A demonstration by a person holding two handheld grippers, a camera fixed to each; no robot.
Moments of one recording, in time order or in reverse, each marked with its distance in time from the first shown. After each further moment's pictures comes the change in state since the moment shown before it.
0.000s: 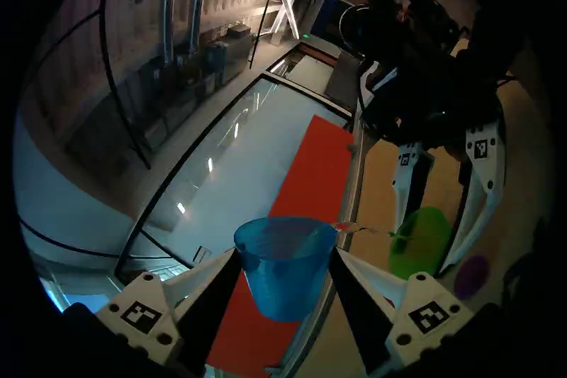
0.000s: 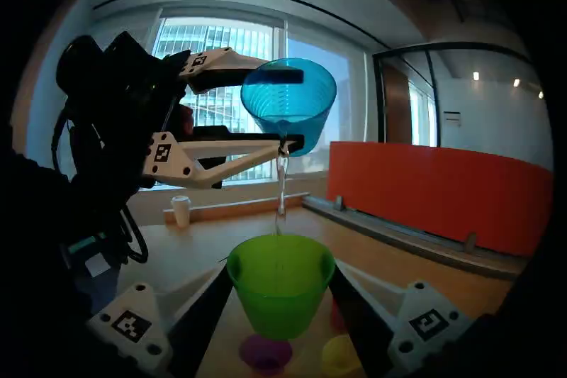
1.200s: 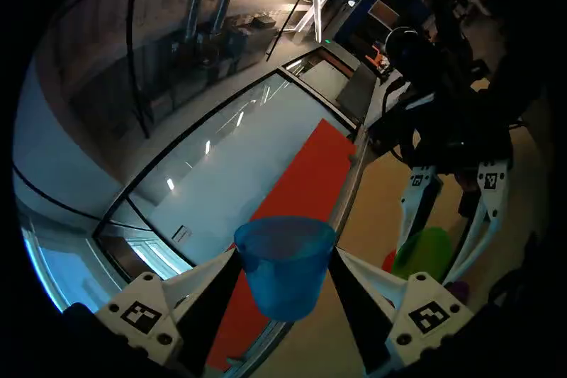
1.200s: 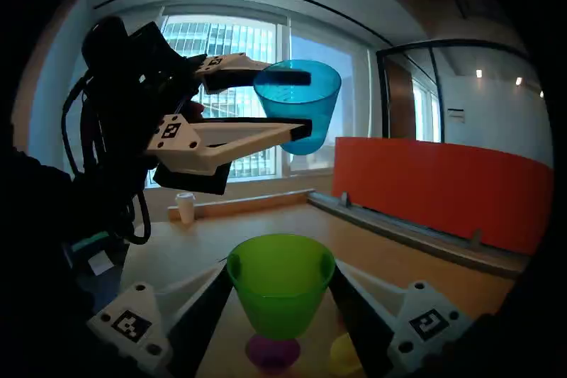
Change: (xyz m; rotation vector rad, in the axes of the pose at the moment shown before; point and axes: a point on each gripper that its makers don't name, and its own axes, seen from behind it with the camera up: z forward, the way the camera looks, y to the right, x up) left arm -0.015 -0.005 -0.007 -0.020 -0.010 -0.202; right arm -0.008 -0.010 0.004 0.020 -0.012 0.003
